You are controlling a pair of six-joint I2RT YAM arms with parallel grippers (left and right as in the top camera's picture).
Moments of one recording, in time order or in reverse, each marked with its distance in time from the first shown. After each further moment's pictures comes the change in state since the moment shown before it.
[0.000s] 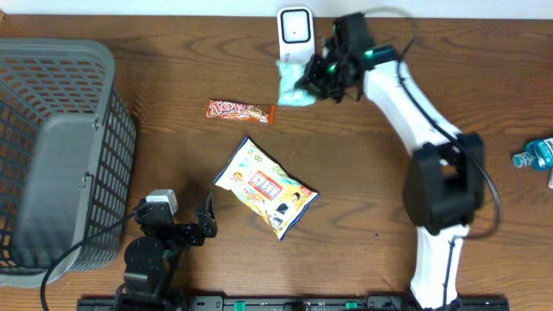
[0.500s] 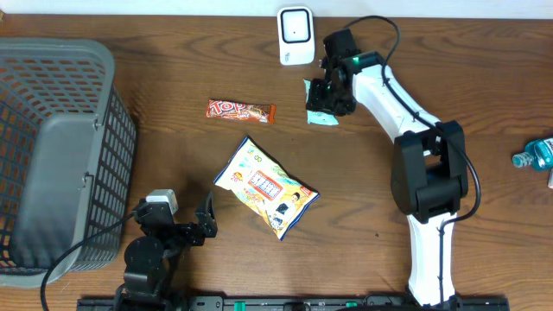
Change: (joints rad) left arm 0.000 0.000 0.000 0.000 0.000 0.000; right arm 0.018 0.134 0.004 -0.121 0.261 -0.271
